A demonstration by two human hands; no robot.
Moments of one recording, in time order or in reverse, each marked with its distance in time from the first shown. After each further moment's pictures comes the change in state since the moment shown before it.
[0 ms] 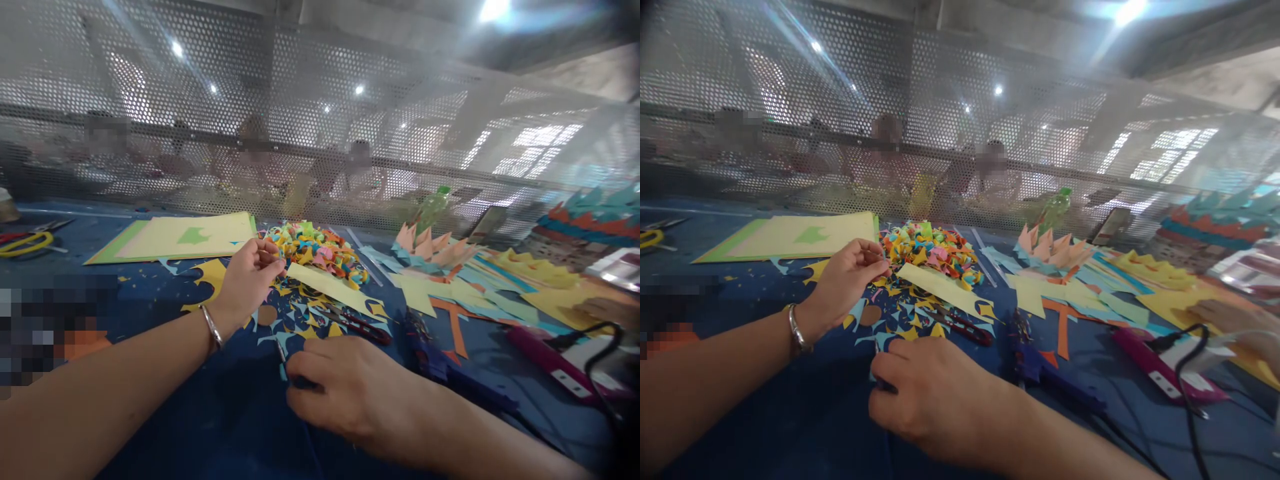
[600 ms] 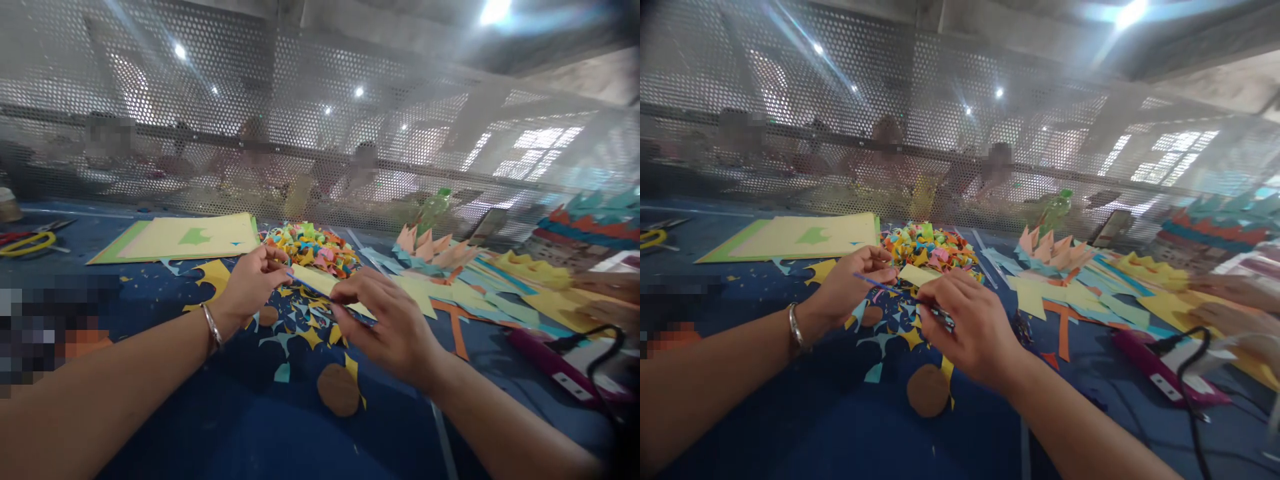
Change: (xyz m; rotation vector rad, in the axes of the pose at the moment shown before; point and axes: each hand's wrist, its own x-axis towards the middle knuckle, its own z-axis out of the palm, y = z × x) left_hand -0.004 0.006 0.002 -0.075 -0.090 -0.244; right_hand -0.013 0.036 -0.001 0.124 0.689 0.383
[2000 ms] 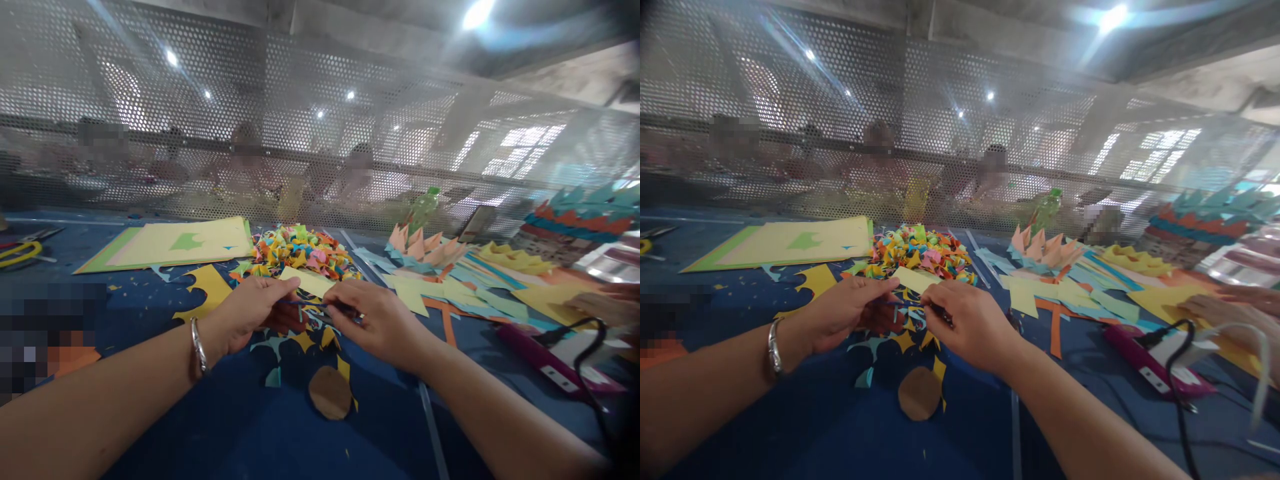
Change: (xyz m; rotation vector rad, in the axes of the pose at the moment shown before) left_hand -0.022 0.014 0.013 -0.065 -0.235 -0.407; right_hand -0.004 0.019 -0.005 -0.080 -0.261 0.167
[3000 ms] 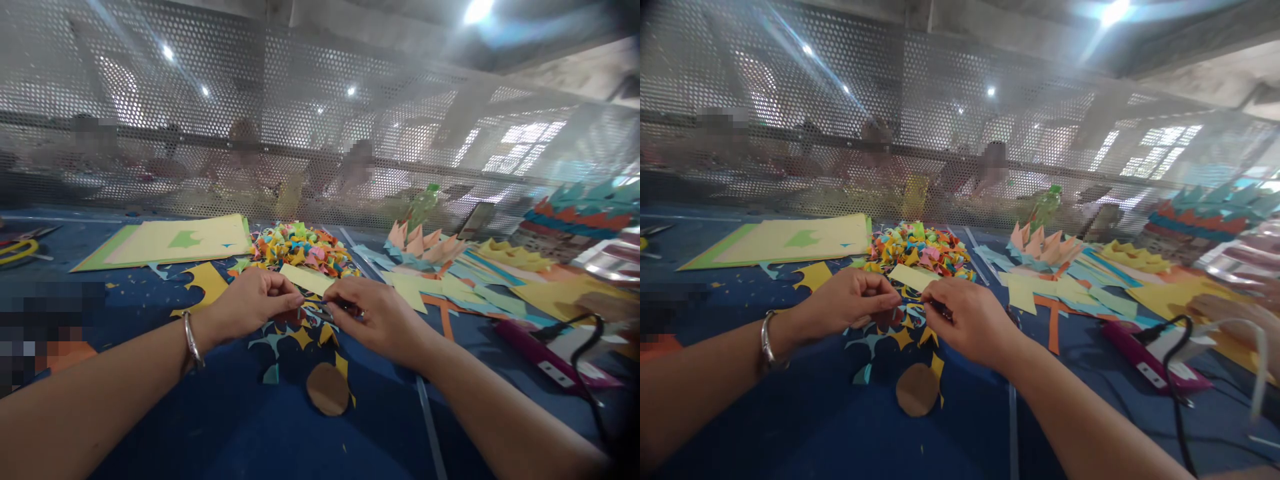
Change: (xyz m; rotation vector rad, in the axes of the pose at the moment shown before) left_hand -0.001 0.005 -0.010 0.470 -0.162 0.358; right_hand -0.001 0.003 -0.002 0.032 -0.024 0.017
